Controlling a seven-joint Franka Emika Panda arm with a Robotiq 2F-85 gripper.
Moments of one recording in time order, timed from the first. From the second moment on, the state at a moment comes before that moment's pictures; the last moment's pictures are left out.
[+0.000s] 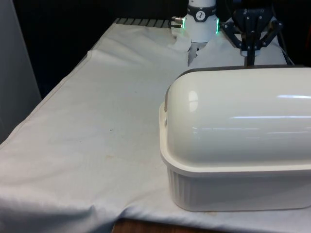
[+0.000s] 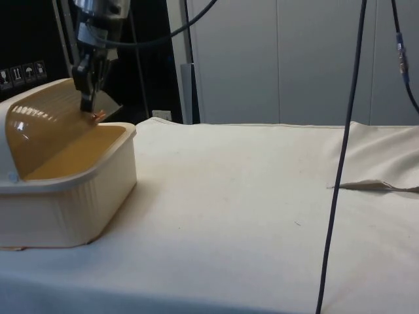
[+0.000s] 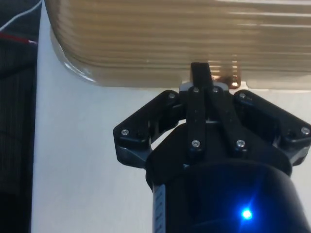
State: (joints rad) arm 0.25 0.31 -0.09 -1.92 0.05 2.61 -0.08
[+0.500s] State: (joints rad) arm 0.25 0.30 -0.08 -1.96 0.05 2.54 -0.09
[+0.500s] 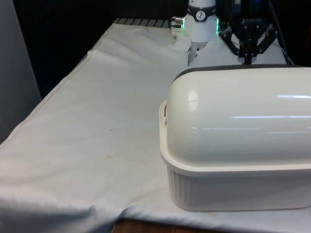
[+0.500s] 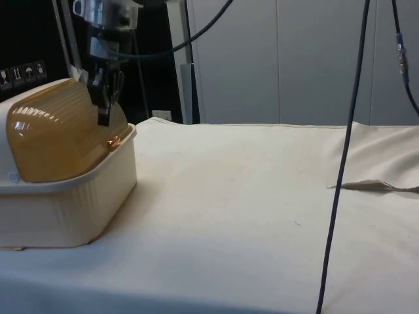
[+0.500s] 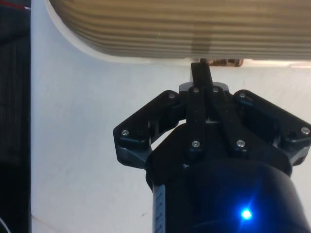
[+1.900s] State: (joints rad) arm 0.24 0.09 -0.09 -2.23 0.04 2.52 -0.15
